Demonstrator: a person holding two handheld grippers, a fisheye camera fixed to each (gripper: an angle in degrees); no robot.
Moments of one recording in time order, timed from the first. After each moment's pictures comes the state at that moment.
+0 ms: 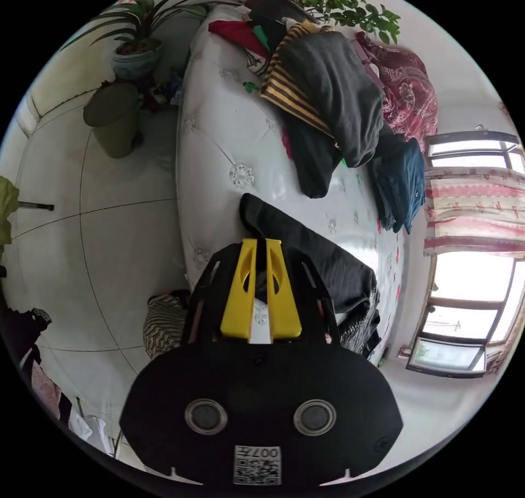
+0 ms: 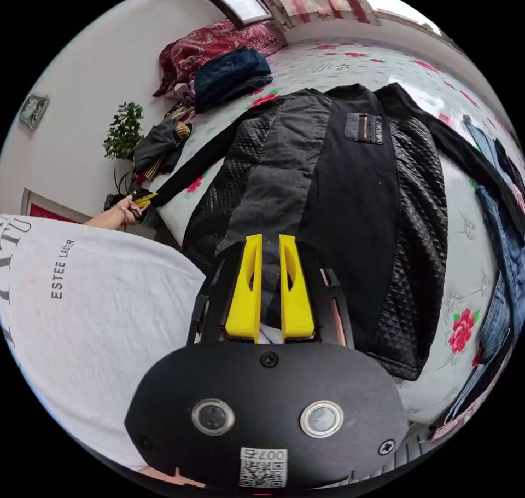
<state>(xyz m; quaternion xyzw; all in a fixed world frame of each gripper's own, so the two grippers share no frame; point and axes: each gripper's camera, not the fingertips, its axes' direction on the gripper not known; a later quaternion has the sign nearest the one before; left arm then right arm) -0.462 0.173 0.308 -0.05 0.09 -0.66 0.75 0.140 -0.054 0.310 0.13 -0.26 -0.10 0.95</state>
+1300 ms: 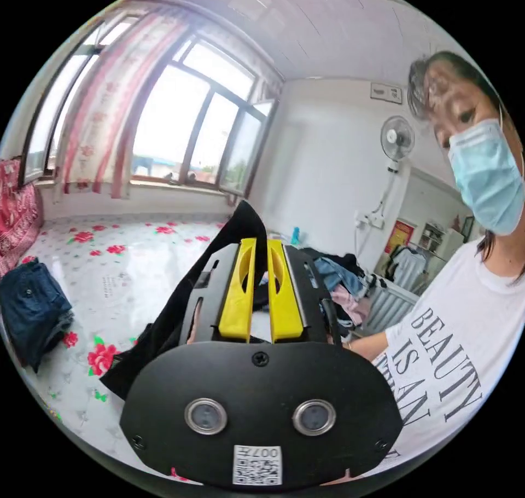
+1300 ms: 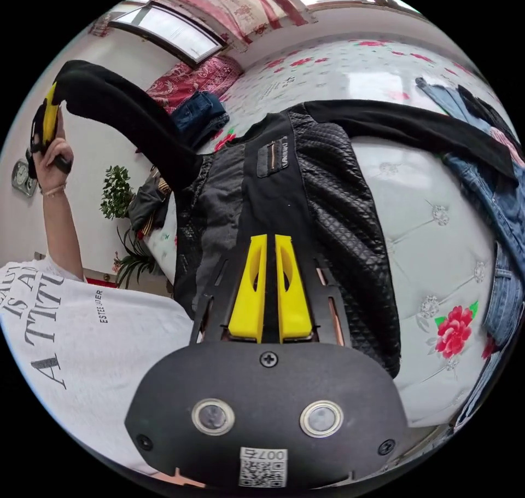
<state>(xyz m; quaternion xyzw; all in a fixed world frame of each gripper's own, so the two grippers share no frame) -0.034 -0.172 0.122 0.21 0.45 0.13 0.86 0.277 -0.065 0.344 0.17 -0.33 0.07 0.92</state>
